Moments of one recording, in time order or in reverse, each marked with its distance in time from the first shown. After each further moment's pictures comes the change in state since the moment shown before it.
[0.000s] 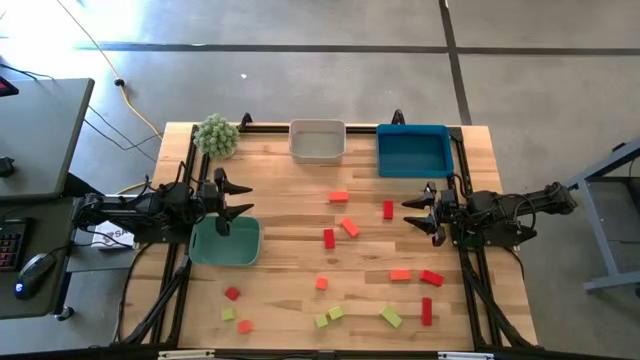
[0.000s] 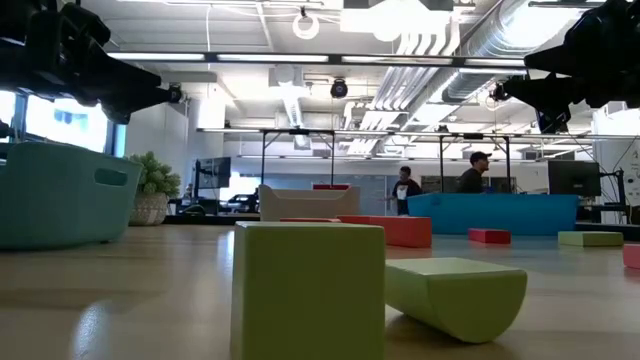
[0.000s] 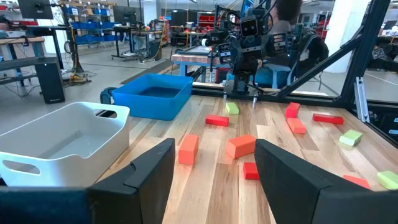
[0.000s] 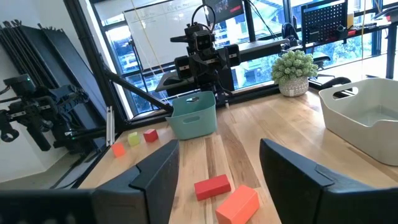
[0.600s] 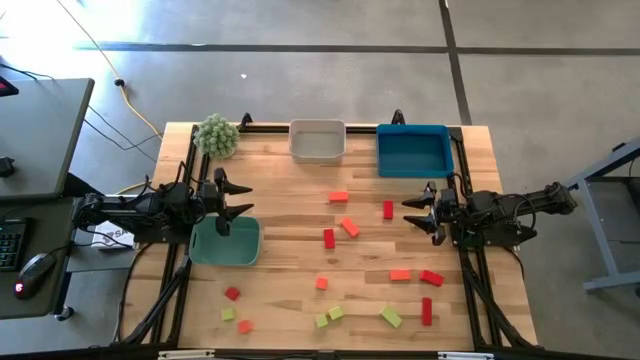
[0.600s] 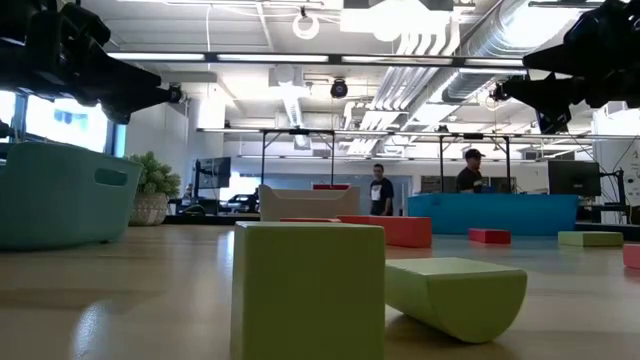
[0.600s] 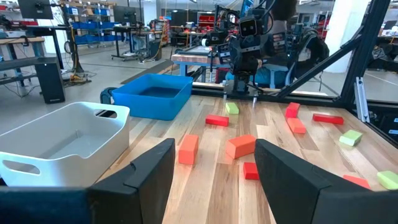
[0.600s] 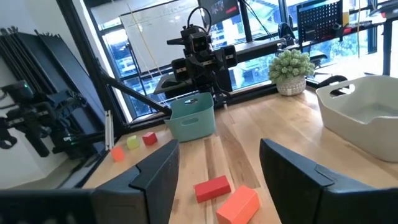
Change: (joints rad) left arm 0.000 0.000 0.000 0.000 0.000 0.000; right arm -0.001 0.000 0.000 0.003 0.011 0.040
